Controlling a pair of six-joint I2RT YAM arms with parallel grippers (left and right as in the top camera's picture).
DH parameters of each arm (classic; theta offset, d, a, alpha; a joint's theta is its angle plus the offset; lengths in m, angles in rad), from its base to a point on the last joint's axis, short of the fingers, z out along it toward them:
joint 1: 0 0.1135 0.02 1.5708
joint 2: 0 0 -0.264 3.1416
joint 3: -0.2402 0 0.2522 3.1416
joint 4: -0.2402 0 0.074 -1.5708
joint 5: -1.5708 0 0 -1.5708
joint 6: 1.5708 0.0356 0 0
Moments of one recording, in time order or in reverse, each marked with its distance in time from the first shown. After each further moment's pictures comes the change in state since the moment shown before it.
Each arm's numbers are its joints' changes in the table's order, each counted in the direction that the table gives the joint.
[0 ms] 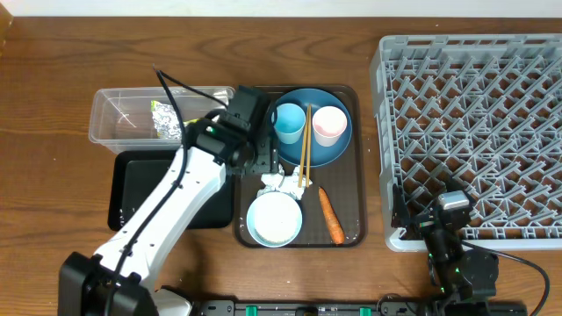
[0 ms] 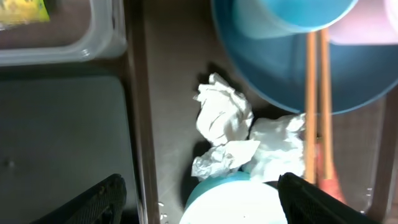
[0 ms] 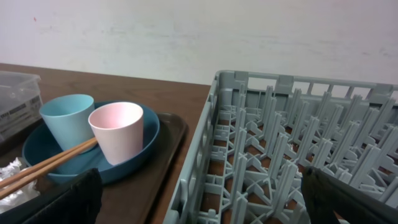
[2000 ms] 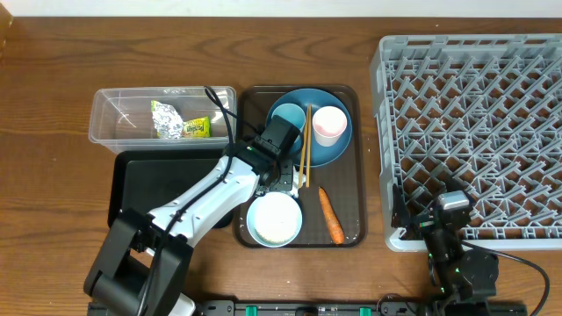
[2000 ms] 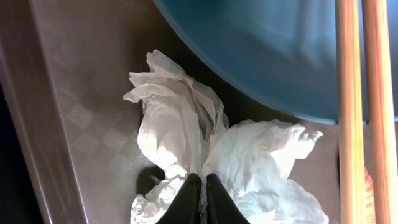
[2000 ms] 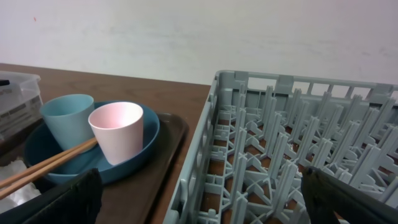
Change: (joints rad) left arm -0.124 -0.149 0.179 0.294 0.007 -0.062; right arm 0.000 0.000 0.000 0.000 0.000 0.000
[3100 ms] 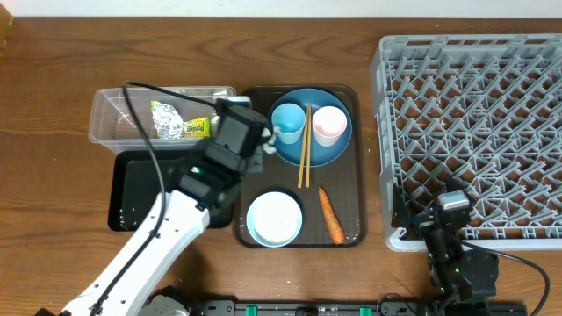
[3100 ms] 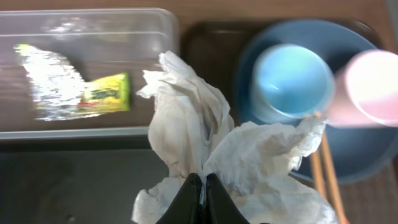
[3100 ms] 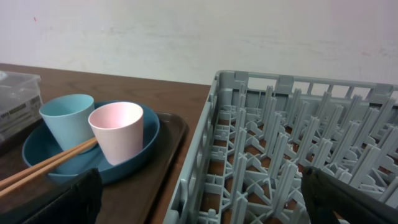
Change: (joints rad) left arm 0.074 0.375 -0.021 -0.032 0.299 0.084; right arm 0.000 0.000 0.000 0.000 0.000 0.000
